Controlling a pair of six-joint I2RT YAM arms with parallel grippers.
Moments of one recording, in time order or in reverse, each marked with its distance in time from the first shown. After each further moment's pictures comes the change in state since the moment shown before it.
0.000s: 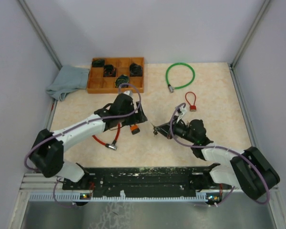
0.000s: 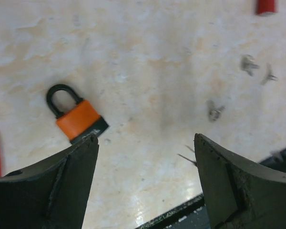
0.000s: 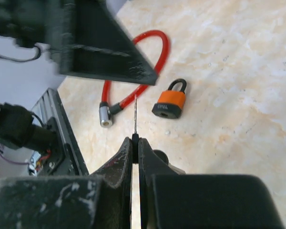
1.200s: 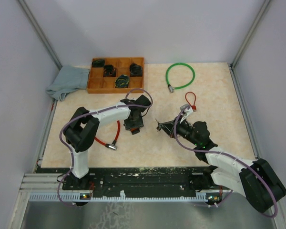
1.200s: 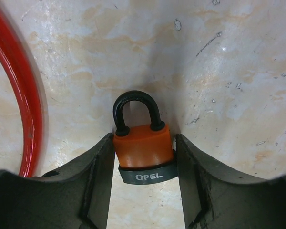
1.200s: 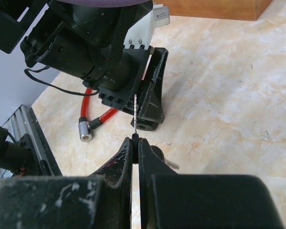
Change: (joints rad) left arm -0.042 0.526 0.396 -0.528 -0.307 -0.174; right arm 0.002 -0.188 -0.032 -0.134 0.145 -0.102
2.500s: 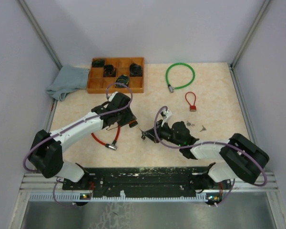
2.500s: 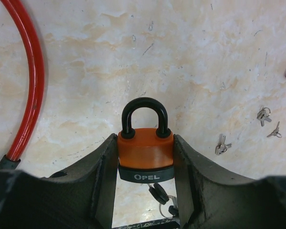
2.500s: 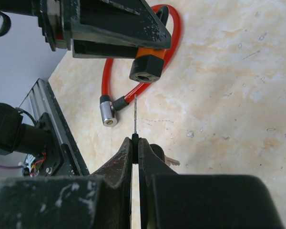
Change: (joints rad) left arm 0.070 -0.473 -0.300 0.267 0.098 -0.103; right arm 0.274 0.325 0.115 0.103 0.130 0.098
